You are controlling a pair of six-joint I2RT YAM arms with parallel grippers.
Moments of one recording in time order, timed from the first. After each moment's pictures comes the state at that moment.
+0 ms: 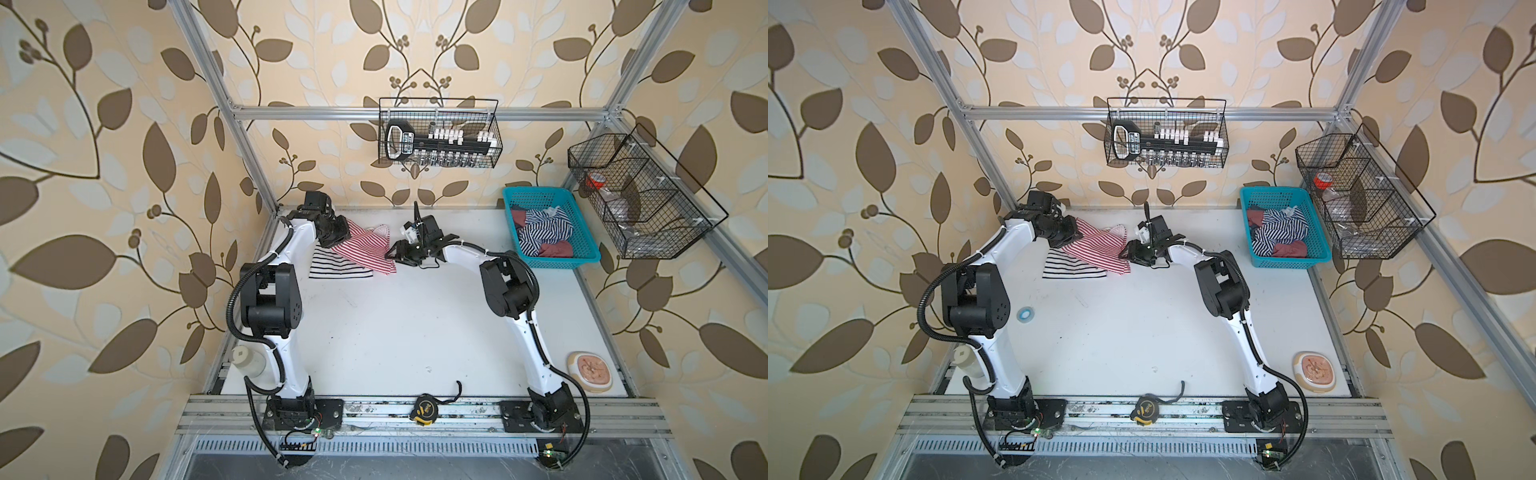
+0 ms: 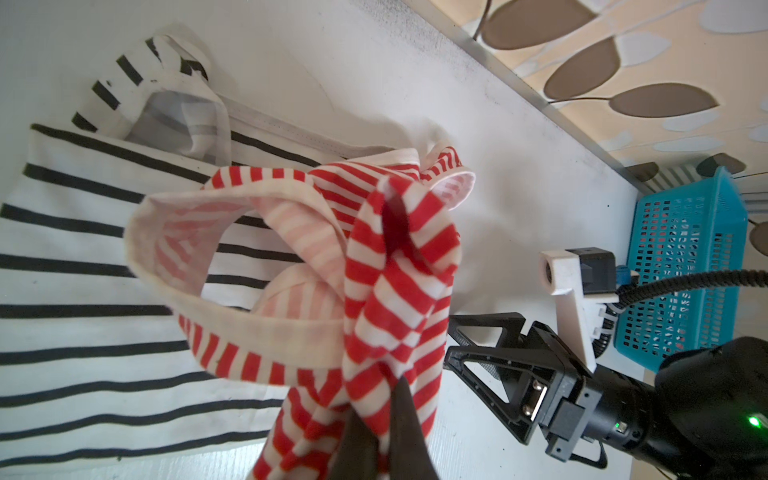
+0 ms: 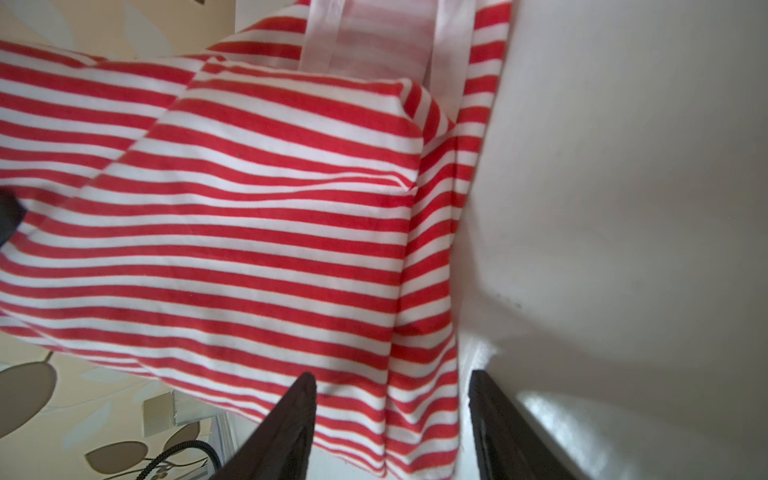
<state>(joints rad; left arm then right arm) -0.01 1.92 1.63 -0.66 0.39 -0.47 0.47 2.48 1.93 -0.27 -0.59 0.62</state>
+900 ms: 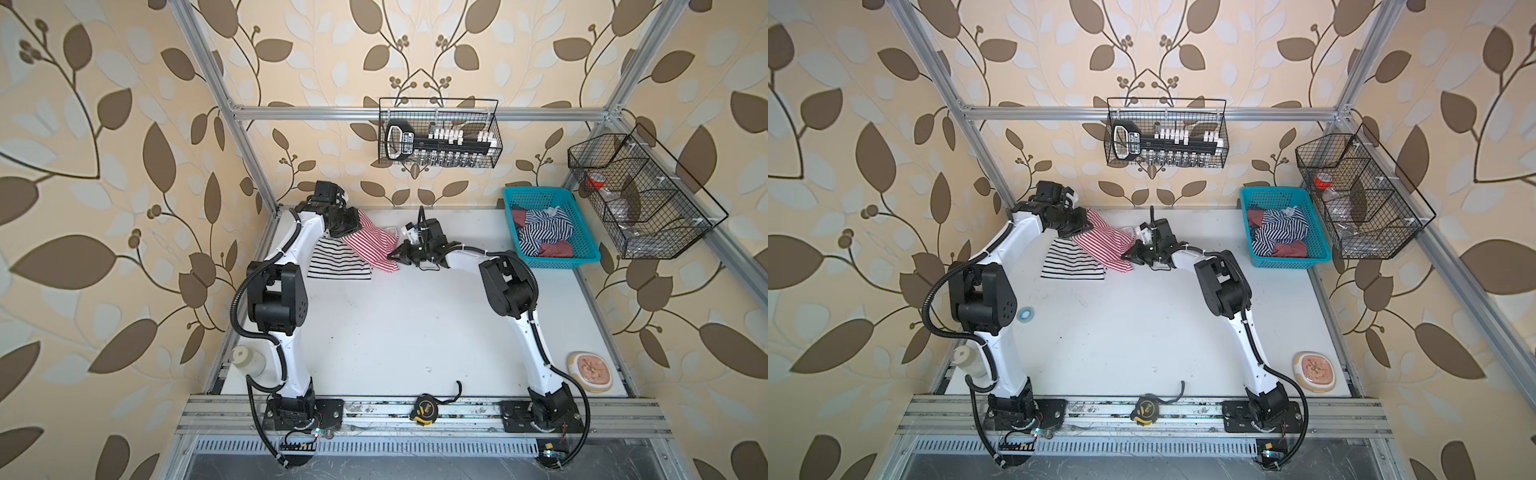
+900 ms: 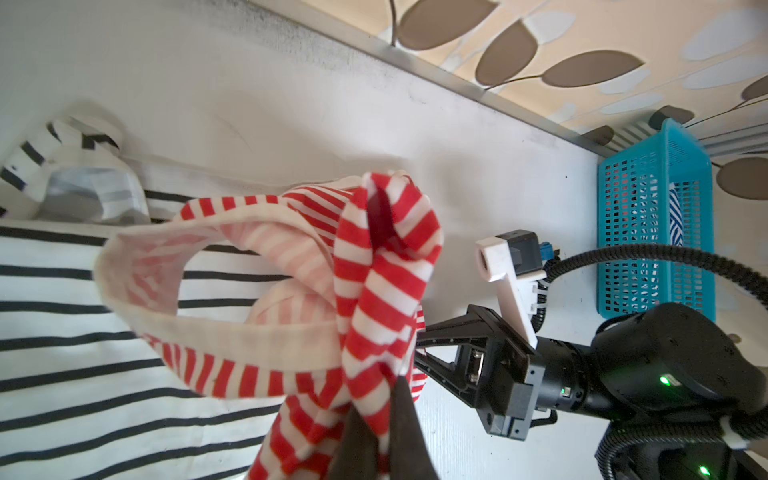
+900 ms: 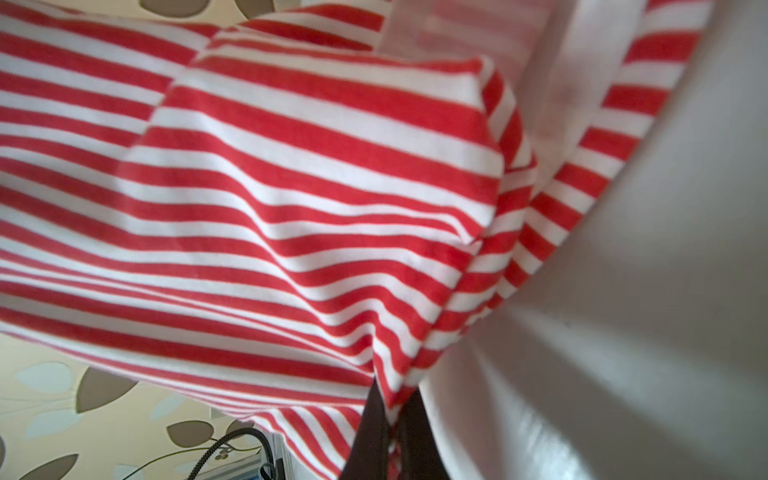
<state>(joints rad) -0.07 1.96 1.80 -0.72 0.40 -0.37 0.46 2.44 1.79 0.05 -0.71 0.78</state>
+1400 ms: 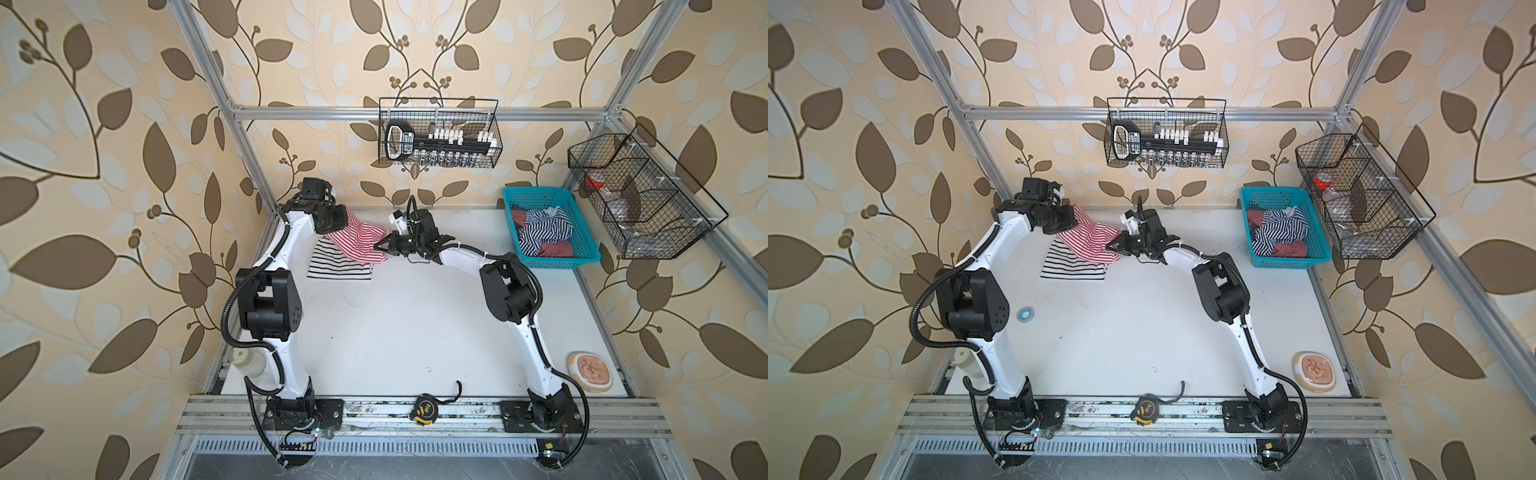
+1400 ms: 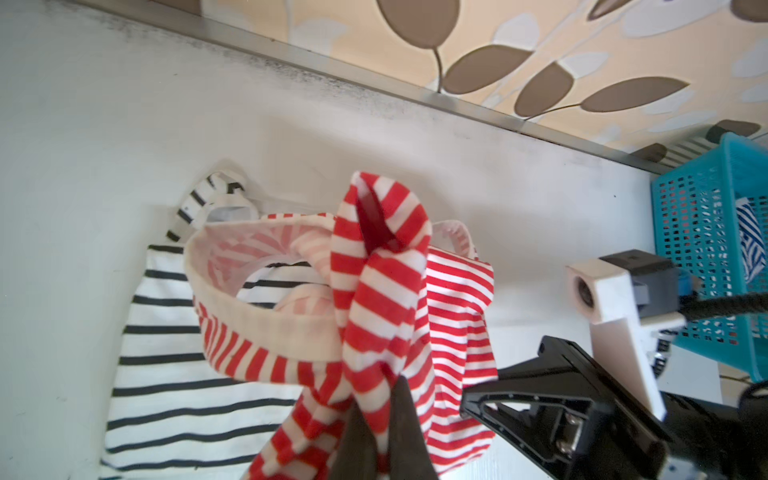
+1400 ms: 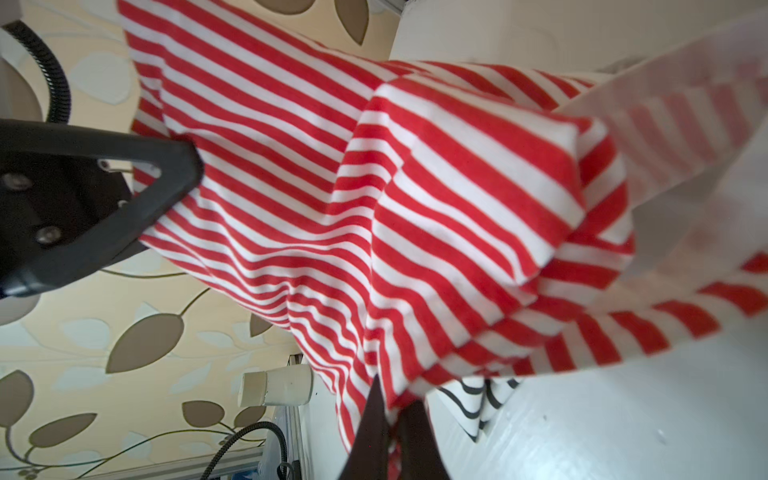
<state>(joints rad) 0.01 1.87 1.71 -0.74 0.28 -0.29 0.54 2.41 1.88 0.04 -0.71 0.76</state>
